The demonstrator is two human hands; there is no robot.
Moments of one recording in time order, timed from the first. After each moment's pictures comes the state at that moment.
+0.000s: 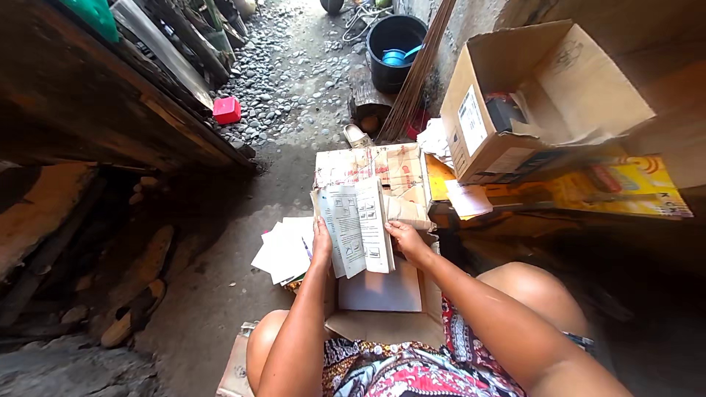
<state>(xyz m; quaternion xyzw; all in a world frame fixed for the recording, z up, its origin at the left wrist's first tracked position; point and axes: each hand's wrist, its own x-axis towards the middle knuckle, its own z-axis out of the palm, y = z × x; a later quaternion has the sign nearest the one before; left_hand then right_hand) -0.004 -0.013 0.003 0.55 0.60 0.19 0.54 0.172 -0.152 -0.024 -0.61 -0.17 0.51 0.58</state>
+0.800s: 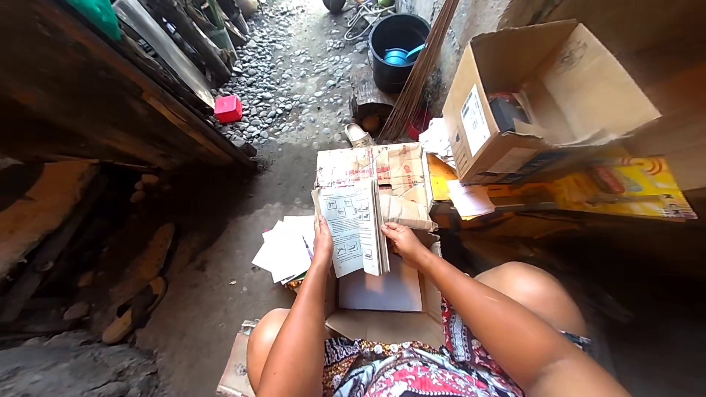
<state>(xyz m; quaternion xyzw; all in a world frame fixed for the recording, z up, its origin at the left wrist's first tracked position) -0.005 -0.013 0.000 0.55 0.61 0.19 0.55 0.164 -0.149 -0.020 -0.60 -0.18 0.54 0.56</state>
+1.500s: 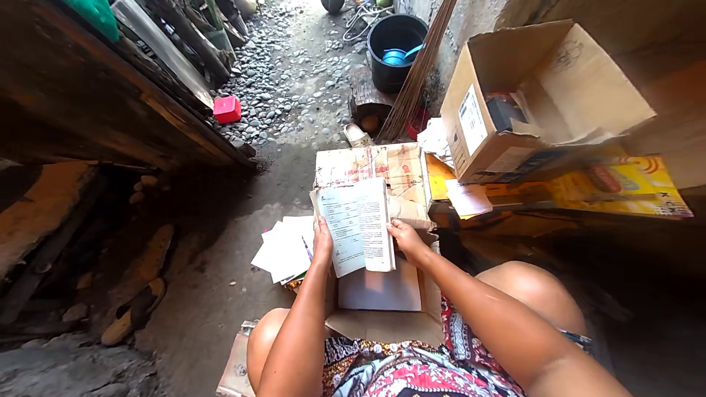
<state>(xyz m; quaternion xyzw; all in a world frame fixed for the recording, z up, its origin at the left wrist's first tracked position) -0.002 -0.015 0.003 0.55 0.60 0.20 0.55 0.170 -0.150 -0.020 -0.63 -0.15 0.51 0.57</state>
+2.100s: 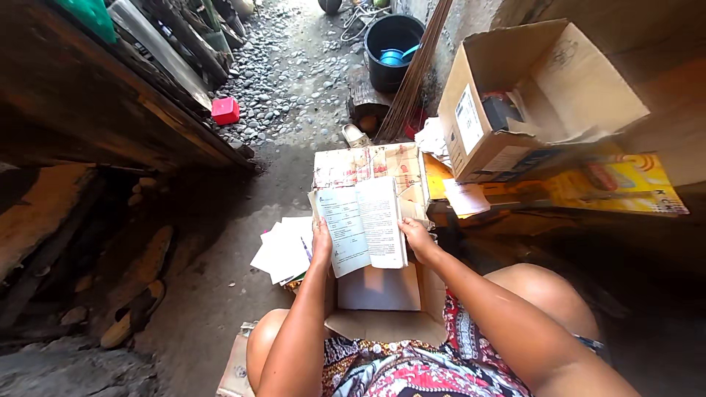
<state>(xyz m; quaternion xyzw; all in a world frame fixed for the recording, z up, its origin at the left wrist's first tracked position) -0.001 -0.013 -0.005 0.55 0.61 0.20 0.53 0.189 -0.165 -0.018 -0.66 -0.14 0.46 0.57</state>
